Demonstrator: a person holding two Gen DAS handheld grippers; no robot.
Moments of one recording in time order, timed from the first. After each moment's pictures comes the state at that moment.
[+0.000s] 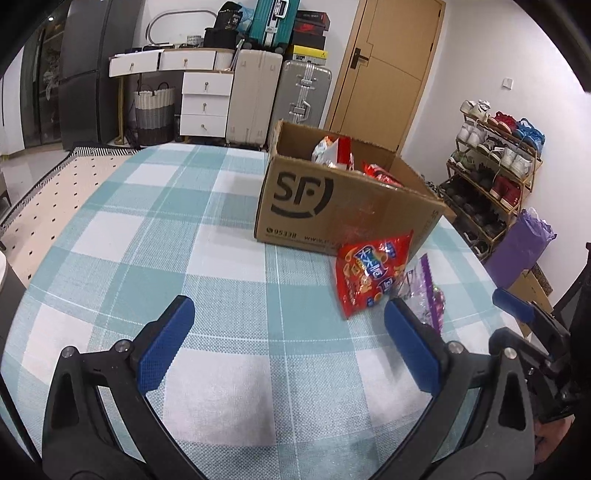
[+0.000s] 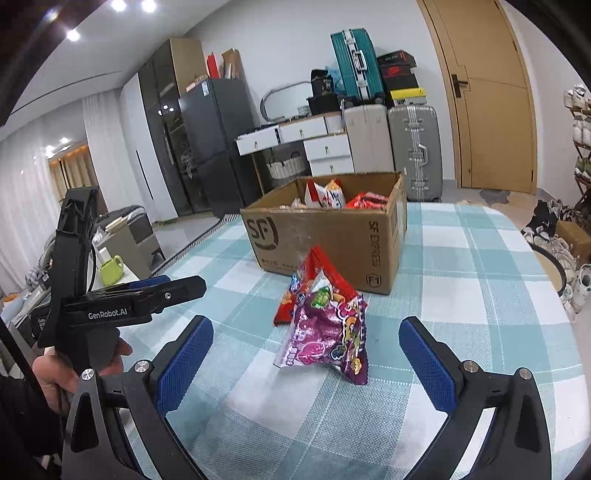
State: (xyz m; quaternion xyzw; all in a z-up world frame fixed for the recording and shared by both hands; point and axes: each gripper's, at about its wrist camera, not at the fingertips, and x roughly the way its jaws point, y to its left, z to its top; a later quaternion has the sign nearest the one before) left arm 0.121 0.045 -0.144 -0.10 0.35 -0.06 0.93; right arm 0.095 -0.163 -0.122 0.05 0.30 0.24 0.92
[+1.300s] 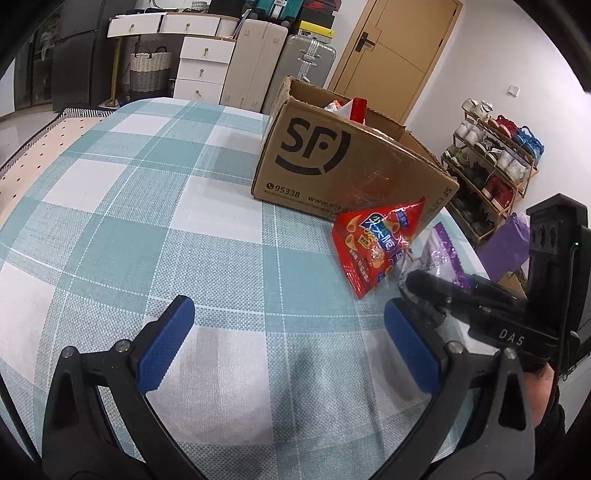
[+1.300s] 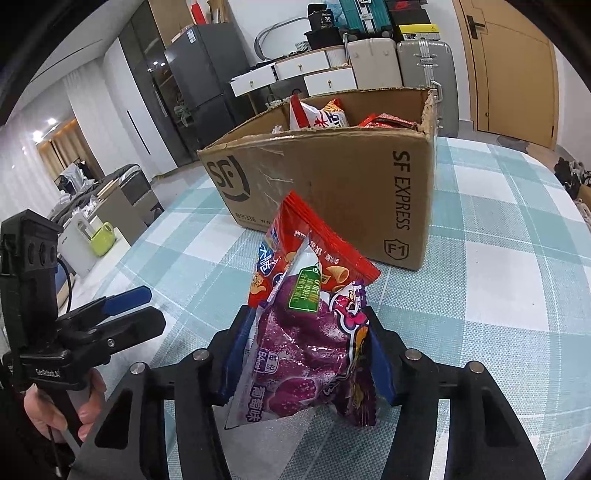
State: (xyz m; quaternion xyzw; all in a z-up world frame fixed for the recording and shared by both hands) left arm 0.151 0.055 -0.200 -0.15 0.39 -0.09 0.91; right arm 0.174 -0.135 -0.166 0.05 0.40 0.26 0.88
